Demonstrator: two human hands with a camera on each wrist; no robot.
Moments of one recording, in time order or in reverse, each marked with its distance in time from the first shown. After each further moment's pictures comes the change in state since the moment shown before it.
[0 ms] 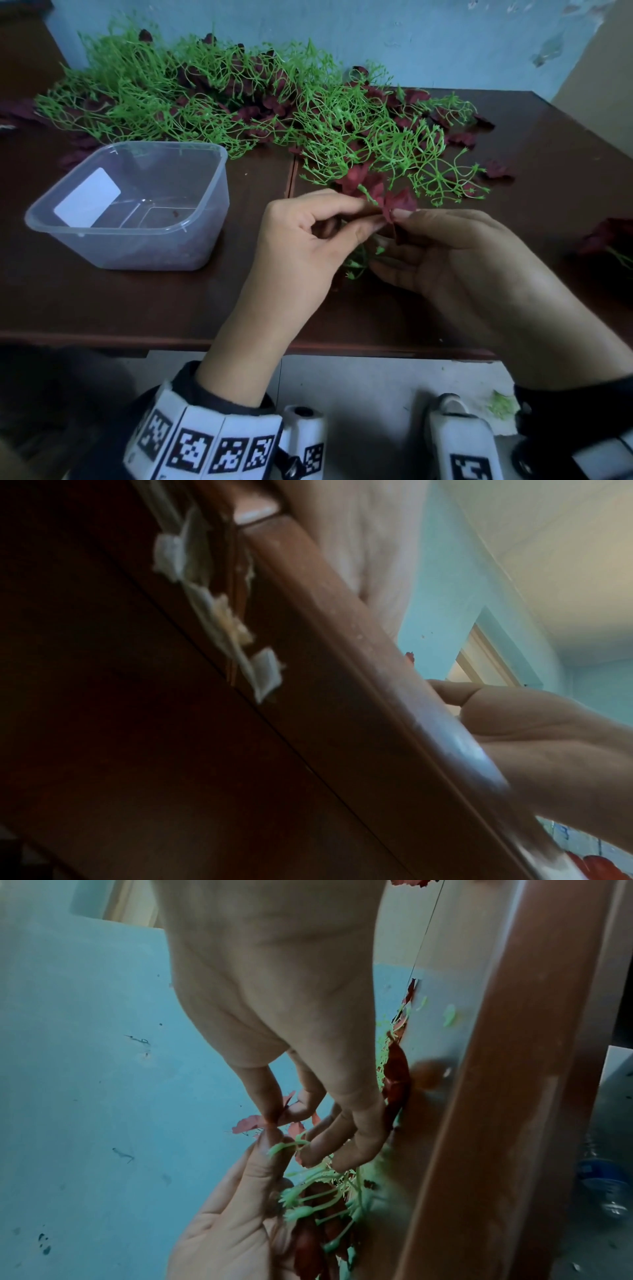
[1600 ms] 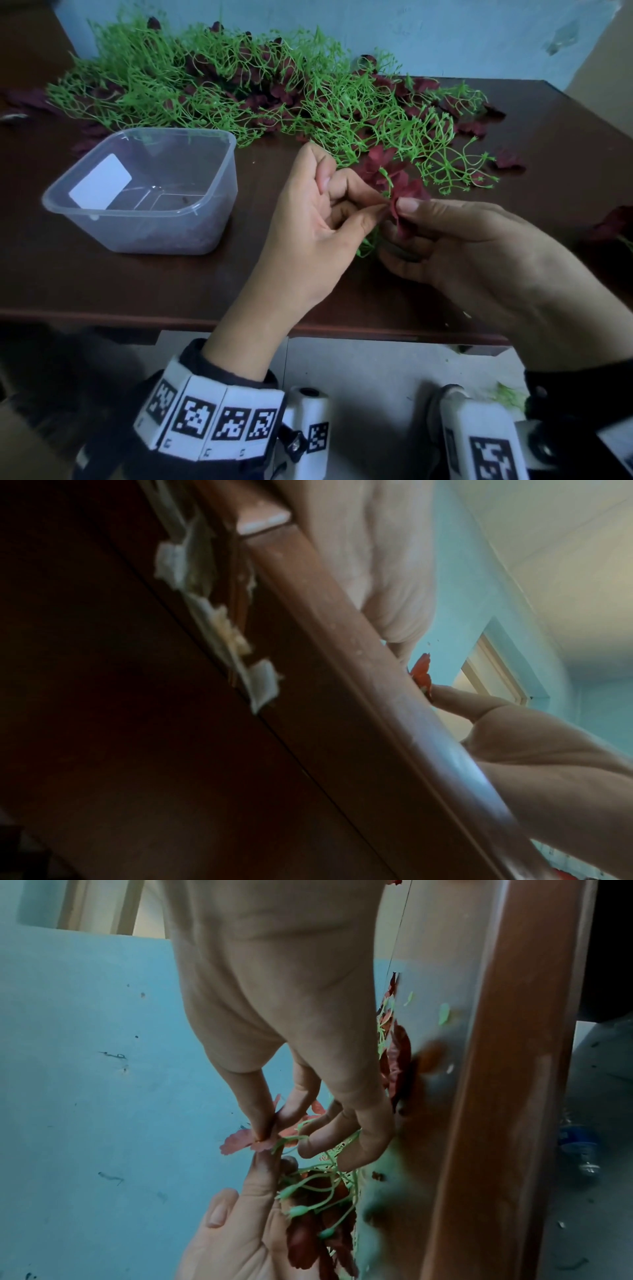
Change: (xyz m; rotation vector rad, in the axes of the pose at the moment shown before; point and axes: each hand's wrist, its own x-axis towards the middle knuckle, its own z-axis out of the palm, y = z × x) left_hand 0.000 0.013 0.003 -0.323 -0.069 -0.105; right_hand -0.007 -0.002 -0.007 -0.035 -0.055 0.055
